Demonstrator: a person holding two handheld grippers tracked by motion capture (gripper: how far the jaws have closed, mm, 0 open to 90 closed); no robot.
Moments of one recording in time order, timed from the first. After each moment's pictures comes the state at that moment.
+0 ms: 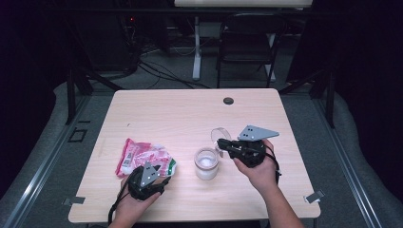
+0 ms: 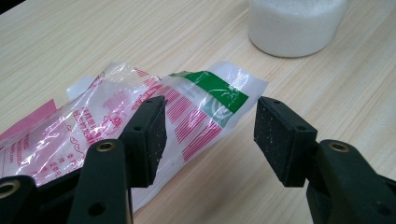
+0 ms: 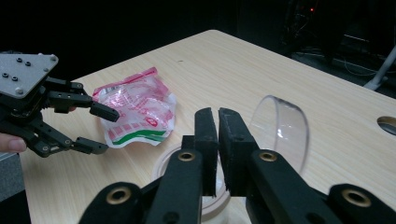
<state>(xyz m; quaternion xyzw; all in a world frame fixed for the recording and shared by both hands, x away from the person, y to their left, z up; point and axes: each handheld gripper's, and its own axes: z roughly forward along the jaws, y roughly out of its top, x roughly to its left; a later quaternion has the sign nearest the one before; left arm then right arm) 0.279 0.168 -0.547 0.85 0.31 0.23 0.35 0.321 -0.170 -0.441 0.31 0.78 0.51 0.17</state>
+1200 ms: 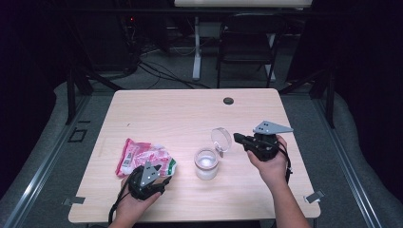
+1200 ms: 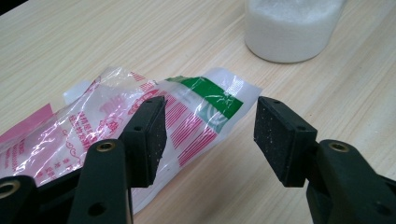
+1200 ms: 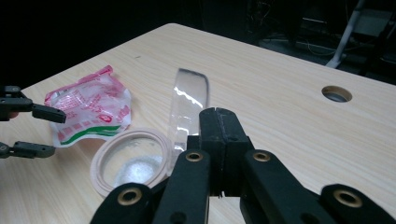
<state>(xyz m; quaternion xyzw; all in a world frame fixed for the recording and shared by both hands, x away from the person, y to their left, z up) 0.280 0.165 -0.545 0.85 0.30 0.23 0.36 0.339 -0.208 -0.453 0.37 0.76 0.49 0.19</state>
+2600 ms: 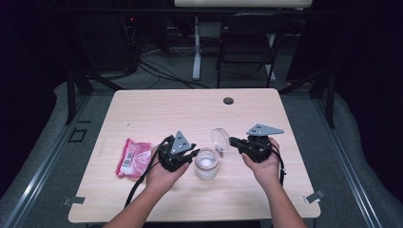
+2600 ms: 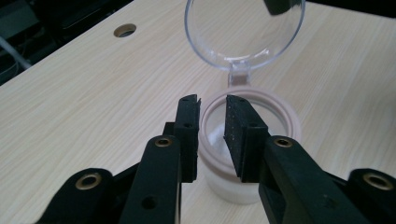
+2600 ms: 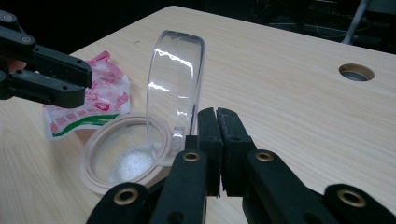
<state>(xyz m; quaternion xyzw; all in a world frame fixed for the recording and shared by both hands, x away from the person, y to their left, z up) 0.331 0.078 -0.468 0.85 0.26 0.19 0.41 0.348 -0.197 -0.476 0.39 0.77 0.48 0.17</state>
